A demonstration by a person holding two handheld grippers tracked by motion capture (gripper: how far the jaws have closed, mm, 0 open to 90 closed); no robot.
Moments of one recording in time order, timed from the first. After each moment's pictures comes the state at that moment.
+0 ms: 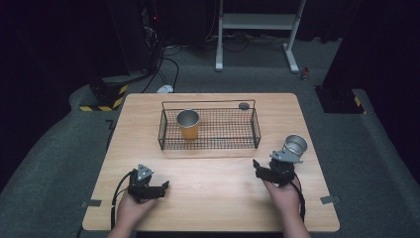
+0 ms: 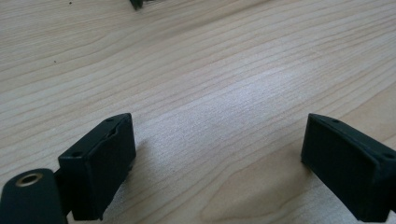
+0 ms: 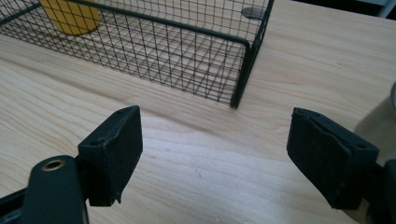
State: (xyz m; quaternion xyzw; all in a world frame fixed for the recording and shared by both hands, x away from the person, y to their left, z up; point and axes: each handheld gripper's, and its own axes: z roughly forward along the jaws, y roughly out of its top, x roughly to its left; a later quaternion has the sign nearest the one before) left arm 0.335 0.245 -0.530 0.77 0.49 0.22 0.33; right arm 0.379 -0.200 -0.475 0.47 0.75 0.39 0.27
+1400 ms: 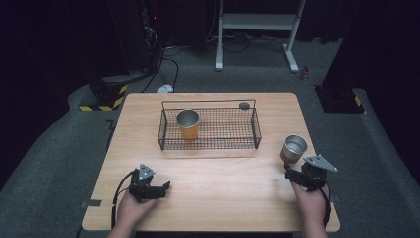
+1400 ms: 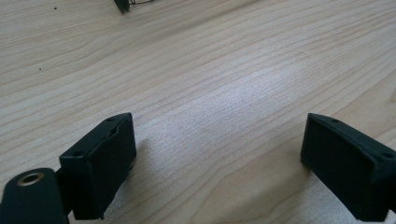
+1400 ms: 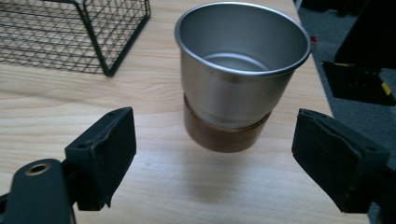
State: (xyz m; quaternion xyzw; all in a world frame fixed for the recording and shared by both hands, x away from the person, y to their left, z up) left arm 0.335 0.243 -0.530 0.78 0.48 0.21 0.34; right arm 0.373 -0.286 -0.489 0.55 0.68 0.35 0.32
